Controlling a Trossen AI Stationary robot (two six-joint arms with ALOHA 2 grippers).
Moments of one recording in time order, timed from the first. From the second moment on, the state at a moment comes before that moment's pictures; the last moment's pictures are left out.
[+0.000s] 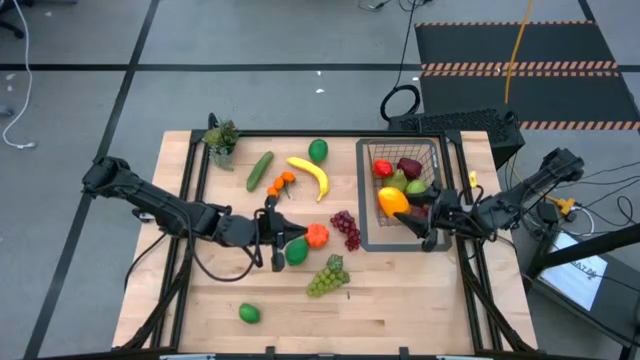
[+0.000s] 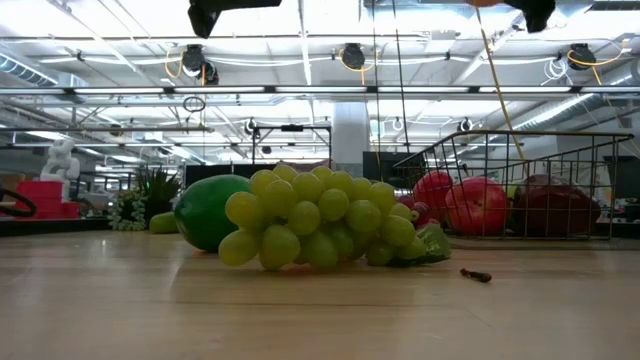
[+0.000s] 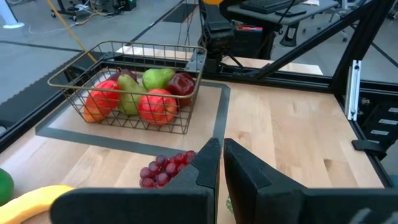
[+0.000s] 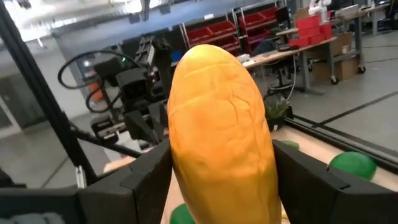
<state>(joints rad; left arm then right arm) -0.36 1.29 0.87 0.08 -0.47 -0.22 0.57 0.70 0.53 0.20 0.83 0.29</state>
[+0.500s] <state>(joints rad) -0.34 1.29 0.87 0.09 -0.47 -0.24 0.39 0.83 0.87 -0.74 0.67 0.54</state>
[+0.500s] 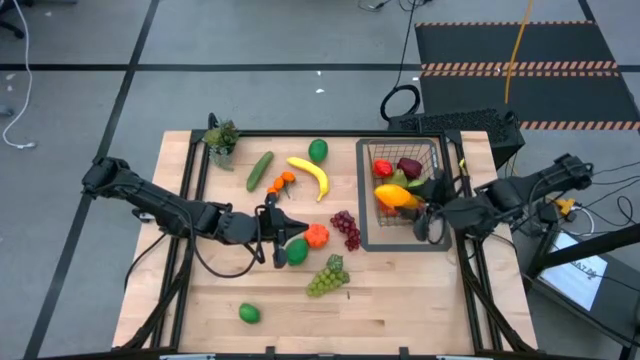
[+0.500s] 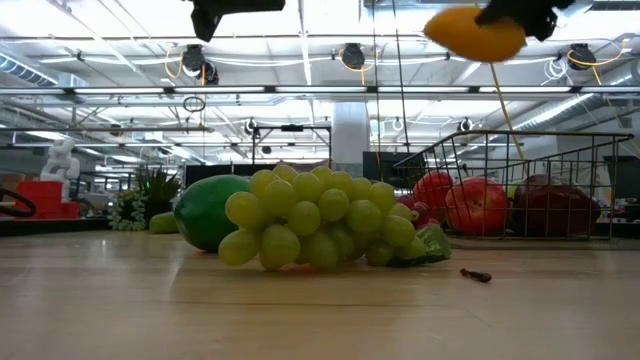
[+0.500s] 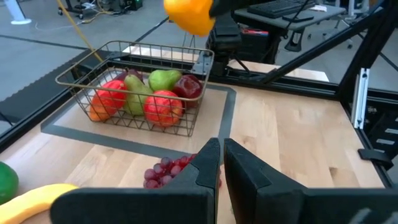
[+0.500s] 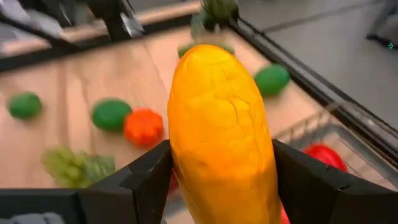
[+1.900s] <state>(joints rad) -0.38 1.29 0.87 0.09 -0.47 -0.22 0.30 1.03 0.86 -0.78 0.52 0.46</state>
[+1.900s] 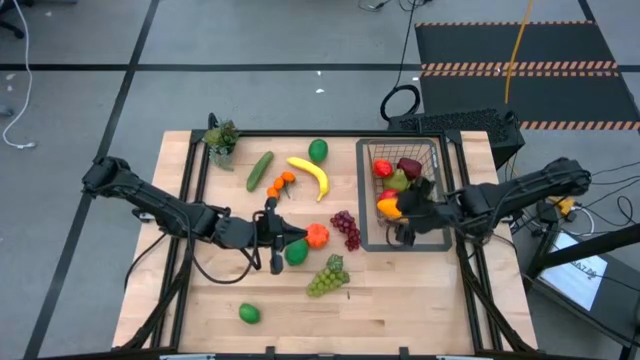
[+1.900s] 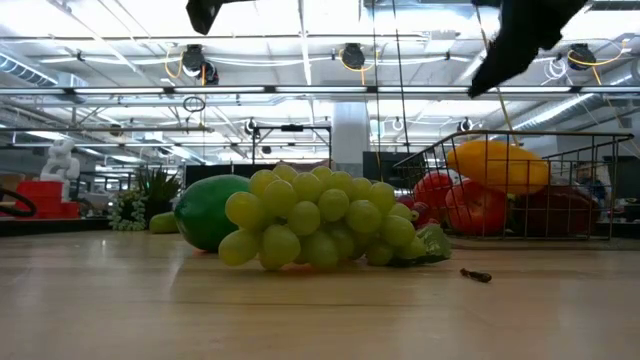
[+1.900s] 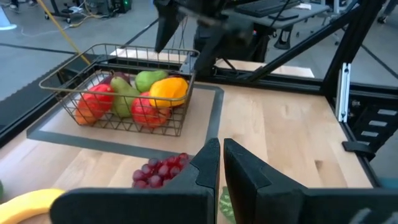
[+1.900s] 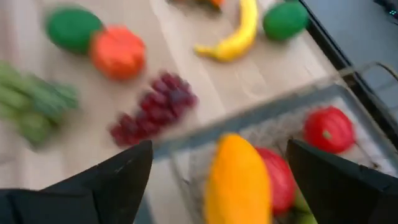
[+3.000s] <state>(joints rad) -0.57 1.41 0.87 -0.24 -0.60 -0.34 0.35 0.88 0.86 -0.20 0.58 -0.09</state>
